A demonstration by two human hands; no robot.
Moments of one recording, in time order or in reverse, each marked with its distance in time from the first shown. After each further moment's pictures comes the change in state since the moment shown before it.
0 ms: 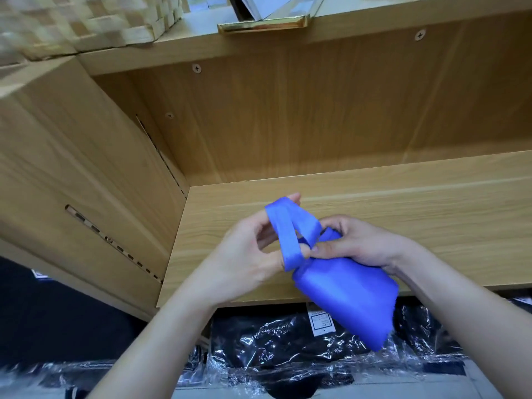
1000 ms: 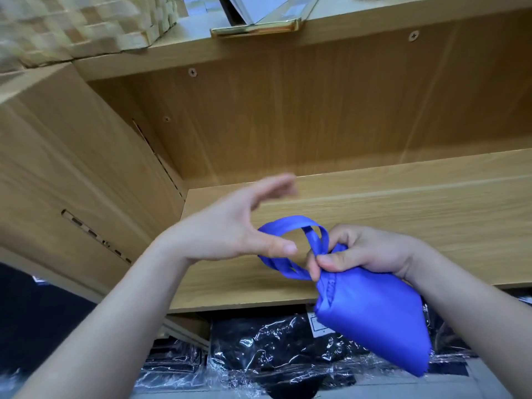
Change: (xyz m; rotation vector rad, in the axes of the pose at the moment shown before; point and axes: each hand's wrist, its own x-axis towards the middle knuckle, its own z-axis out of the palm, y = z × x) left_hand 0.028 0.025 -0.039 0.384 -0.248 -0.102; right_hand -0.015 -0.006 -0.002 -0.026 -0.216 -0.006
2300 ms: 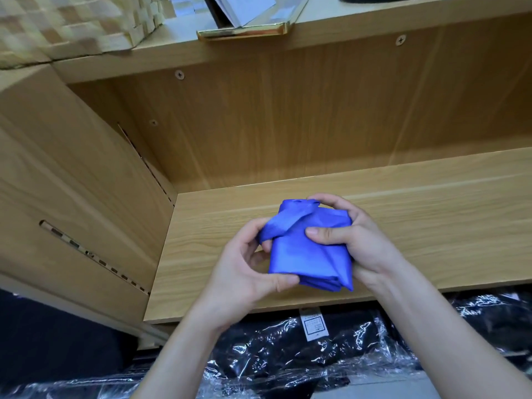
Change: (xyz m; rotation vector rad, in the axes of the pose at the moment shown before) left_hand -0.007 -0.041 0.075 -0.506 0.378 0.140; right_hand 0.017 0.009 0.011 0.522 0.706 -0.308
